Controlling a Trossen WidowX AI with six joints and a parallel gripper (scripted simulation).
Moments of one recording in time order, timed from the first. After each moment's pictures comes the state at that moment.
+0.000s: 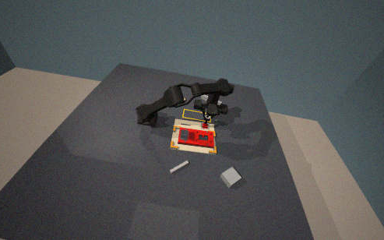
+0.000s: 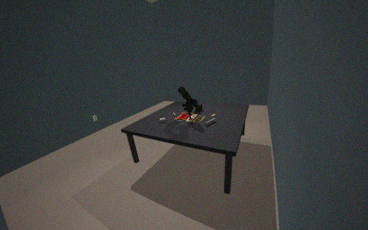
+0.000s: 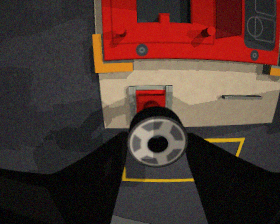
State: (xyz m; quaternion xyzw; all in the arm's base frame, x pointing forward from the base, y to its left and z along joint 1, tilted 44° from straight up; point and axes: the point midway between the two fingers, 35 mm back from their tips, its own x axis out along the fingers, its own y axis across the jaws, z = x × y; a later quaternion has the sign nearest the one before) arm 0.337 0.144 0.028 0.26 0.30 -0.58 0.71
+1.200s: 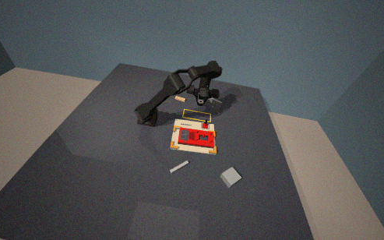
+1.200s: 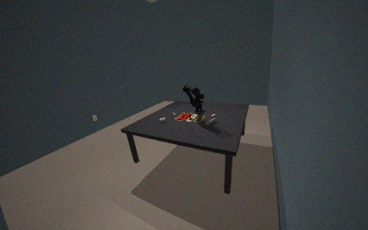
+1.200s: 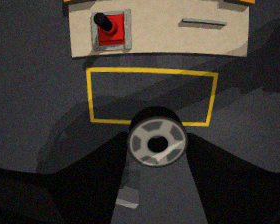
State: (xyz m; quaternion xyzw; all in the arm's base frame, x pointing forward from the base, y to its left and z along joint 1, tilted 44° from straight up) arm 0.268 0.220 -0.014 0.26 0.30 -0.57 0.71
